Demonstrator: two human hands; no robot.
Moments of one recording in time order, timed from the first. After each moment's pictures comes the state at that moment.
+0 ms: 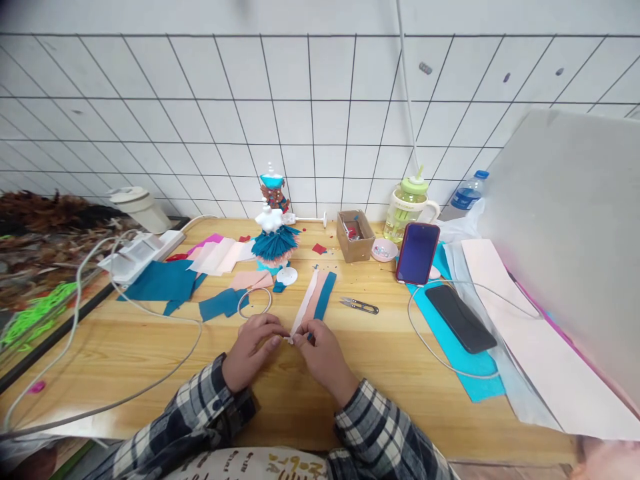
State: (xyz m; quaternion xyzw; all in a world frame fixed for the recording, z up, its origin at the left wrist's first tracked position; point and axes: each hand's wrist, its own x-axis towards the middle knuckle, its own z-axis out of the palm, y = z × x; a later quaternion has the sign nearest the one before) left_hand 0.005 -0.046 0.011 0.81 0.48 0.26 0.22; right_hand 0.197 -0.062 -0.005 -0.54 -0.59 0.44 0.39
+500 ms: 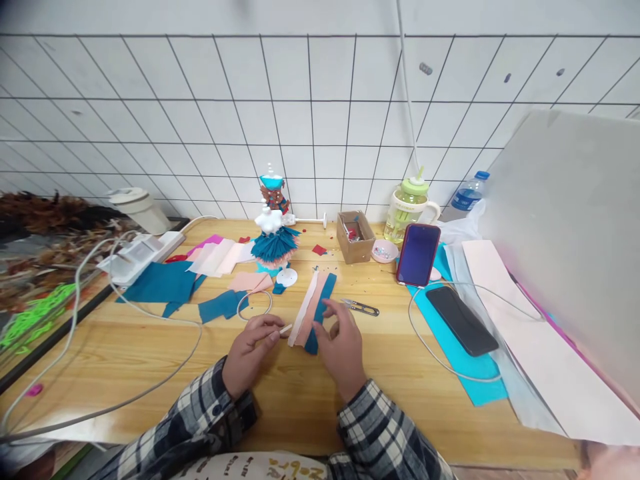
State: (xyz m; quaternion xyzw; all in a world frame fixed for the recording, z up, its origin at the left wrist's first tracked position) left_hand 0.017 -0.048 0.009 0.72 0.47 0.38 0.33; right_hand 0.215 -0.056 -0.002 -0.59 -0.58 0.28 0.48
